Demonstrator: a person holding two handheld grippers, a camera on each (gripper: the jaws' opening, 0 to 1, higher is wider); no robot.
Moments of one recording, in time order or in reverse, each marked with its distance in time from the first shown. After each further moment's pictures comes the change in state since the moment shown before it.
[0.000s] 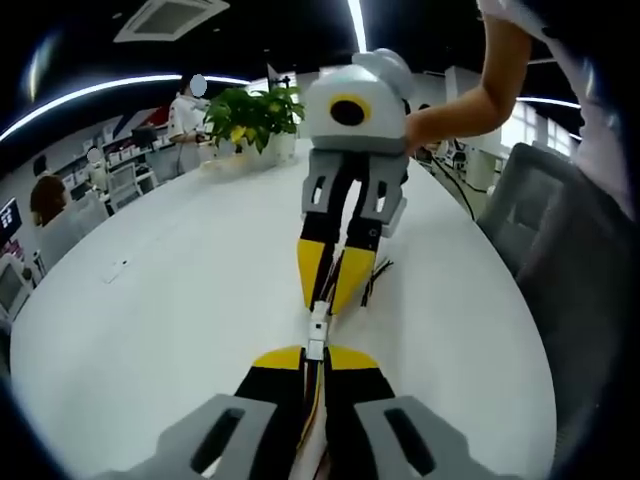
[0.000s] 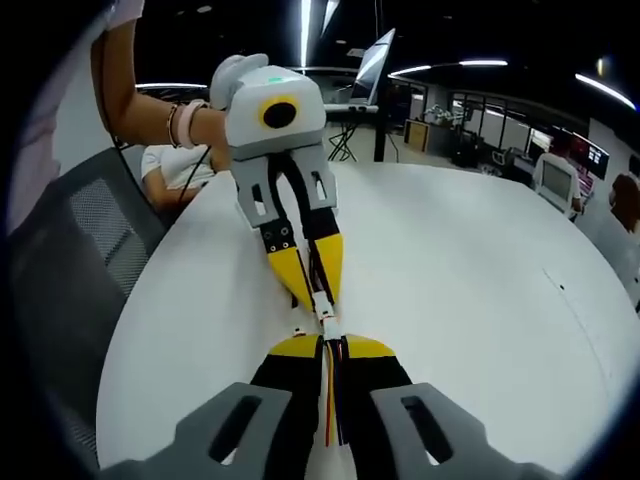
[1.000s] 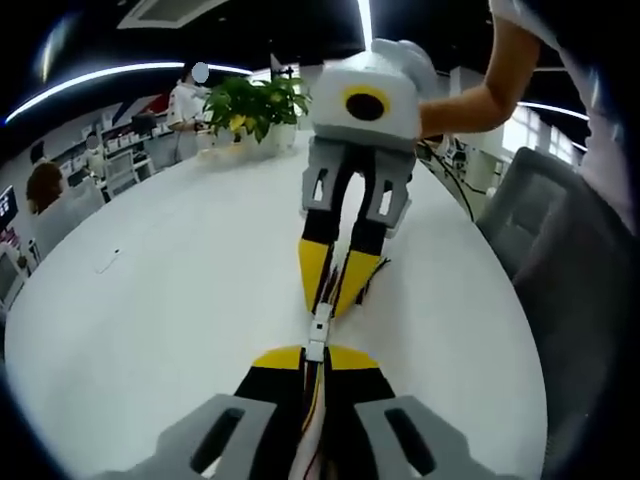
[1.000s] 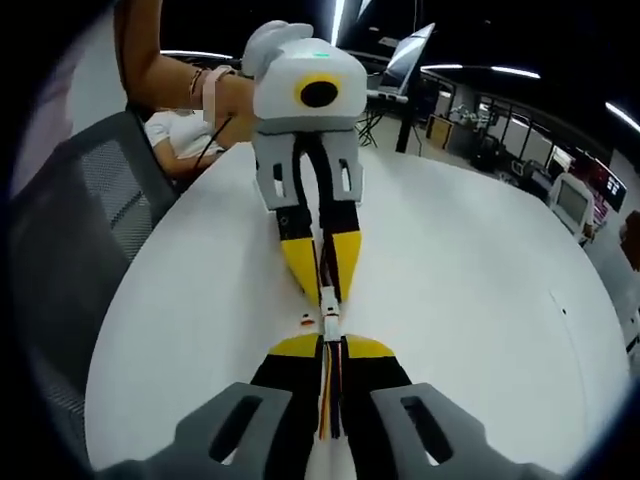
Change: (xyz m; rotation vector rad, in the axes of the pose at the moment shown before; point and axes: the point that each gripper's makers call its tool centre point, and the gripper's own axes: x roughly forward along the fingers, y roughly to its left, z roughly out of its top) left arm 0.002 -0.007 -0.005 -0.015 0.053 -0.025; right arm 0.005 0.008 -0.006 -0.128 0.091 0.041
